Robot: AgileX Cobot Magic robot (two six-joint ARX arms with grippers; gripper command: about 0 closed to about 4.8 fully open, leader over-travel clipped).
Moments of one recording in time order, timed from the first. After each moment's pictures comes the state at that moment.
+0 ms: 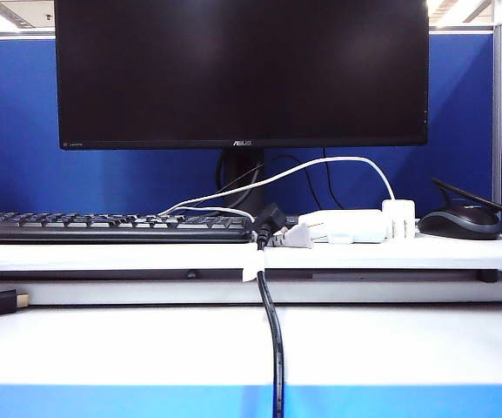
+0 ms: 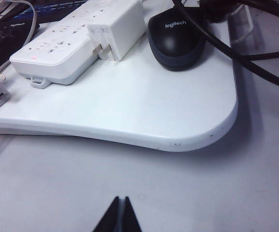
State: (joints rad) left arm -0.22 0.03 0.01 -0.16 0.00 -0.07; right arm 0.10 0.04 0.05 -0.30 -0.18 0.18
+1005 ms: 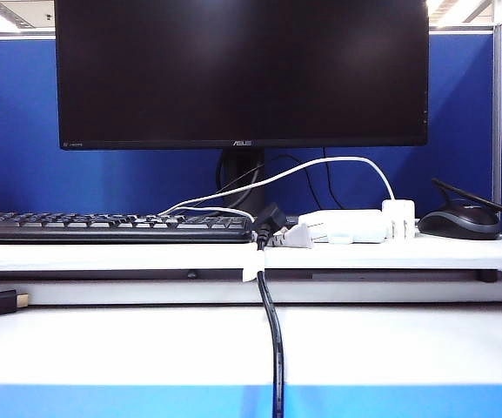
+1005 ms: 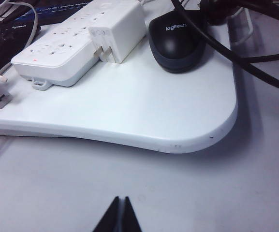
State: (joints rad) left arm -0.15 0.00 0.01 -0.17 0.00 0.01; right arm 0.10 0.04 0.05 -0.30 -0.18 0.18
